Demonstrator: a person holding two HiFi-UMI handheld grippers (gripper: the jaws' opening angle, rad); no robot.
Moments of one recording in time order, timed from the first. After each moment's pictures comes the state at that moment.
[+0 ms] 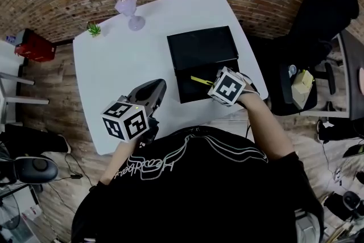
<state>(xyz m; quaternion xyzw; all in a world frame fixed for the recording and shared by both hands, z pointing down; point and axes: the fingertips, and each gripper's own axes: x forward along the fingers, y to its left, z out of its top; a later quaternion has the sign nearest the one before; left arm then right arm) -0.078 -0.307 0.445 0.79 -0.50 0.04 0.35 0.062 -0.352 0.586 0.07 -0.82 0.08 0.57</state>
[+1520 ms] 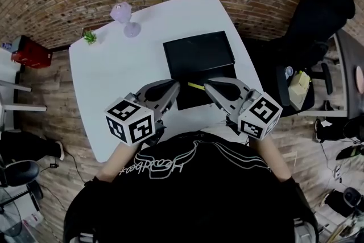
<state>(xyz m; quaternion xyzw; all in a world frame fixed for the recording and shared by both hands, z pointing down) -0.029 -0.330 0.411 0.85 -0.41 0.04 0.32 0.040 -0.339 0.401 0.16 -0.97 0.16 0.10</state>
